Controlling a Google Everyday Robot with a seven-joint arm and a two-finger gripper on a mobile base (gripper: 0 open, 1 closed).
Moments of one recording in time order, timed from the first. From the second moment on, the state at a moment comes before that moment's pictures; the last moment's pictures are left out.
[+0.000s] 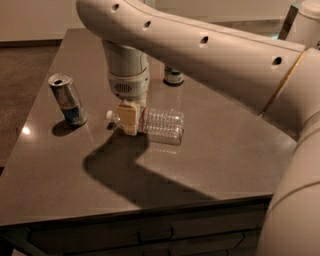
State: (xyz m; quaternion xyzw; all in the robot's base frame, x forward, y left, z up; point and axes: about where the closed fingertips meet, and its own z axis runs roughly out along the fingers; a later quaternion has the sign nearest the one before) arm 0.541 0.060 0.849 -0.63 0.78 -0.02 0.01
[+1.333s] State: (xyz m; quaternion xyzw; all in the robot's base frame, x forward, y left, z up) arm 0.533 0.042 0.938 -0.63 0.74 0.17 0.18
